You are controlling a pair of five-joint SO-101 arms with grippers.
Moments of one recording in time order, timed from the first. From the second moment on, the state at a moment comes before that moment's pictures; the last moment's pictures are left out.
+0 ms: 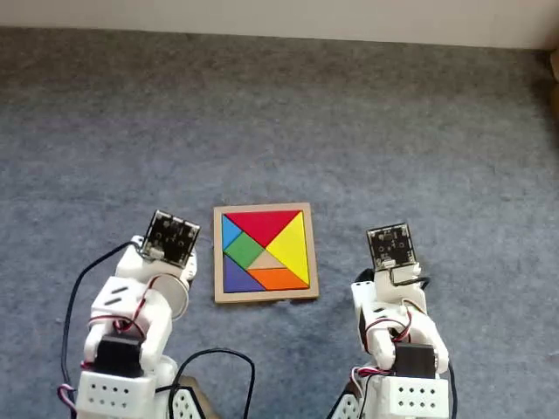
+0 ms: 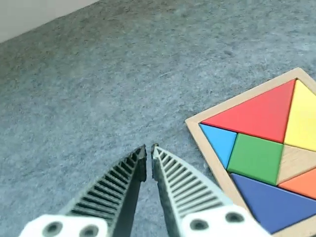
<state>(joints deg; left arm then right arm) 1.2 -98.2 88.6 50.2 -10.5 -1.1 -98.9 96.0 55.1 17.8</state>
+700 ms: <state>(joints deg) -4.1 -102.4 96.0 61.6 -10.5 -1.1 -98.9 96.0 55.1 17.8</state>
